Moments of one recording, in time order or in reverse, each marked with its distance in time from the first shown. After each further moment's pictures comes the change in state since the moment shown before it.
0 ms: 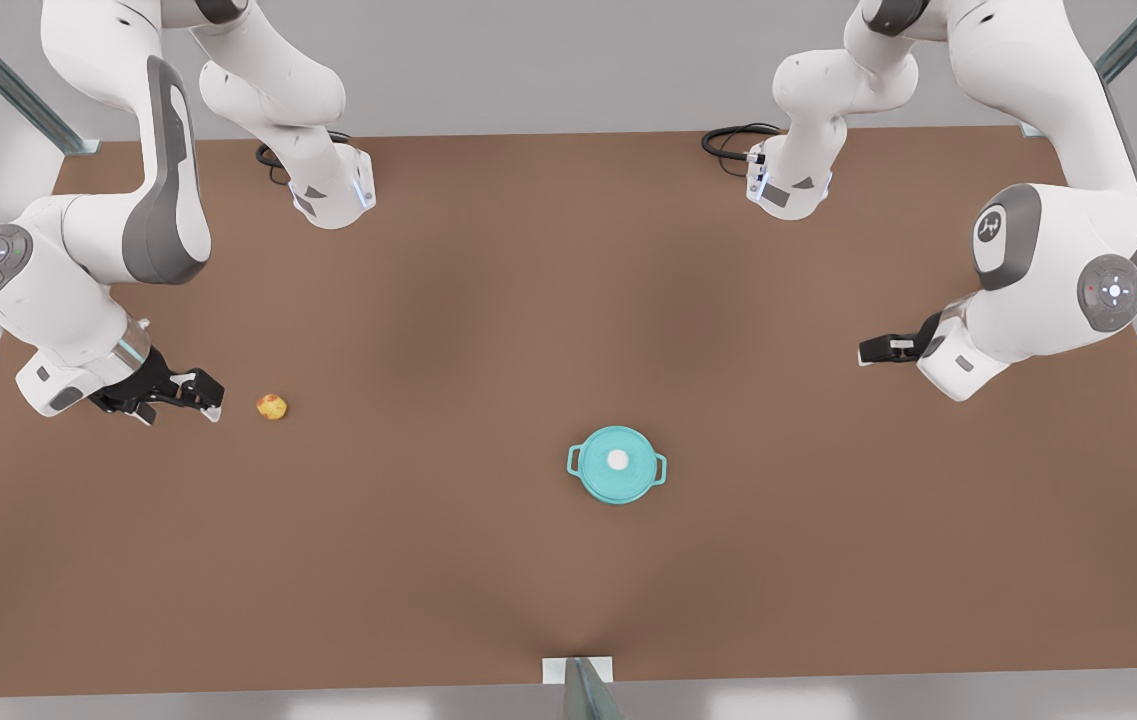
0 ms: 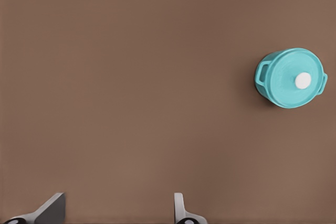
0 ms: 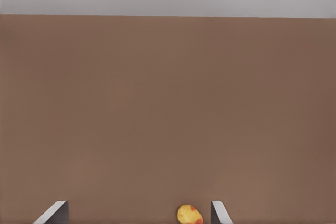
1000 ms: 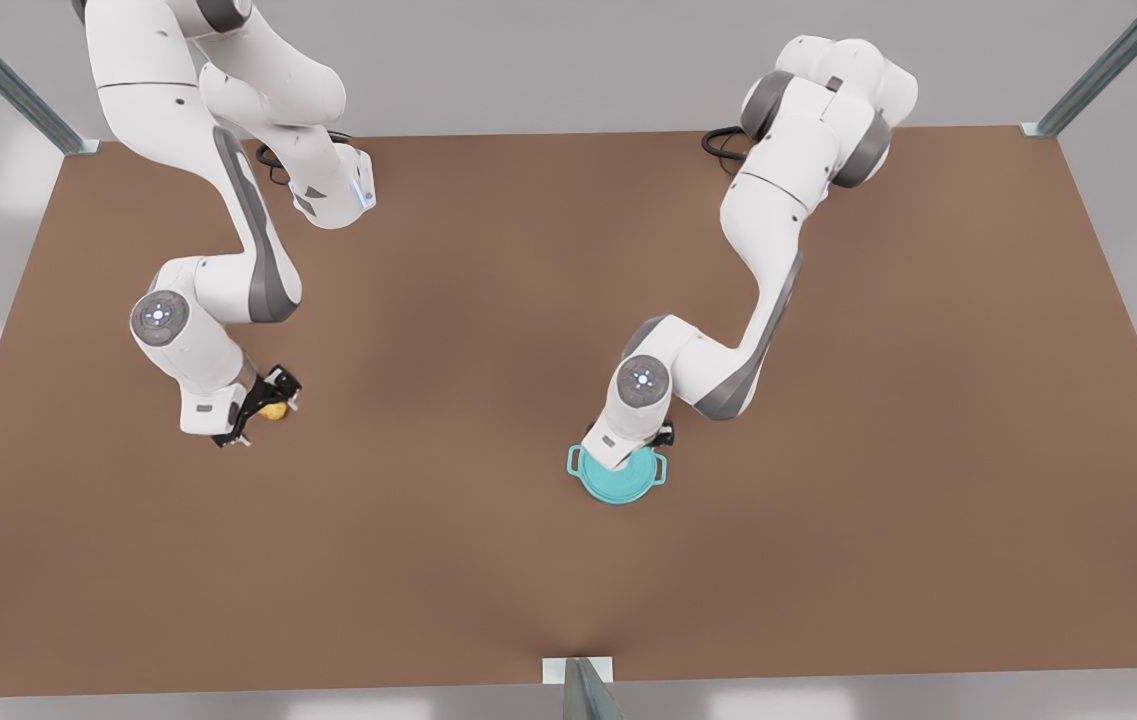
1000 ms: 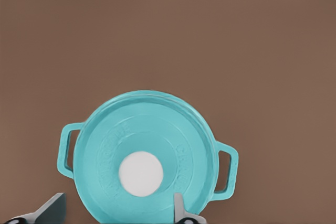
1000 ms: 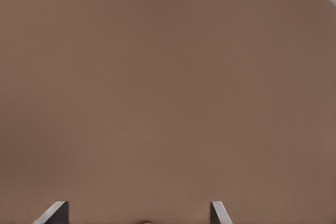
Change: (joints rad) left arm -0.544 0.631 -0.019 0.267 0.230 0.570 -0.560; right arm 0.011 0.054 0.035 -0.424 -0.062 0.422 -0.660
